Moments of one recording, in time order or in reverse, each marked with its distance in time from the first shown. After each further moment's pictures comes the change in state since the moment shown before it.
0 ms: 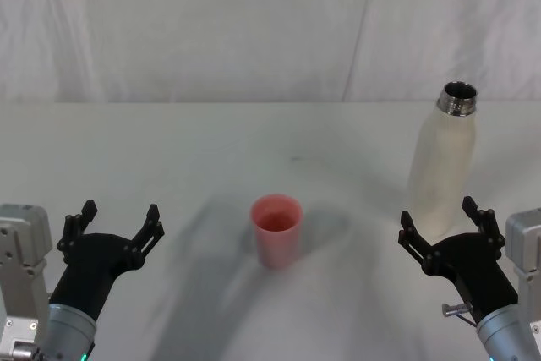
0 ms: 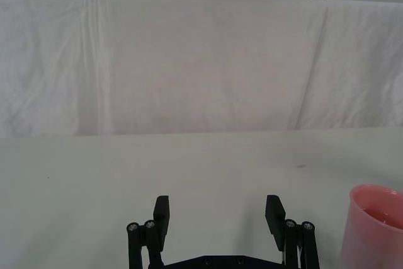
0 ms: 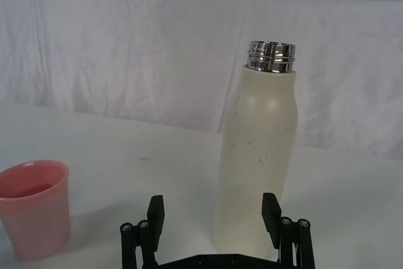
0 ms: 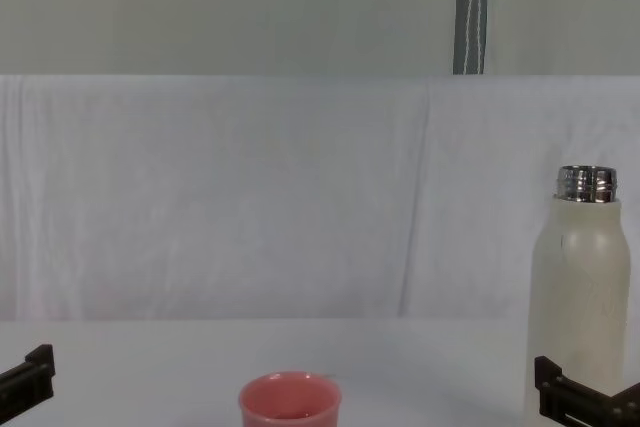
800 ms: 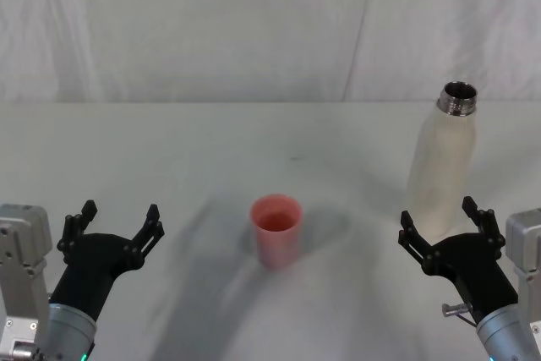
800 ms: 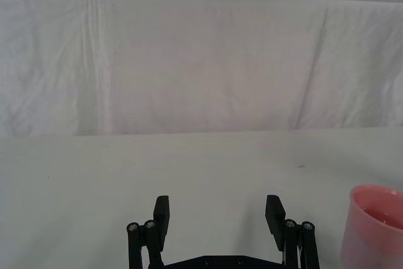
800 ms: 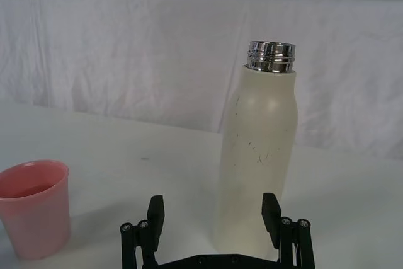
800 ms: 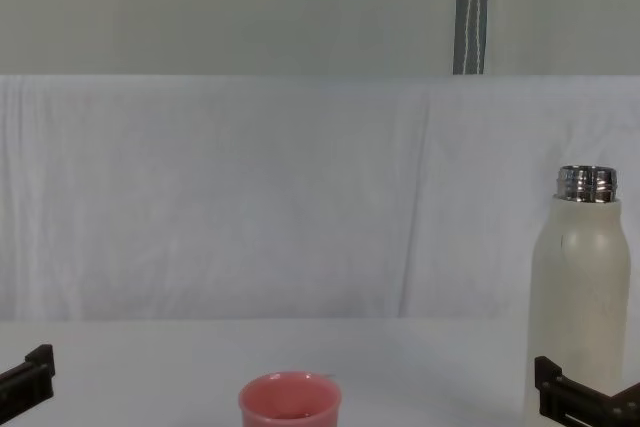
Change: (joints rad) left arm 0.000 0.000 0.000 0.000 0.000 0.000 0.000; right arm 0.000 0.000 0.000 0.000 0.000 0.000 0.000
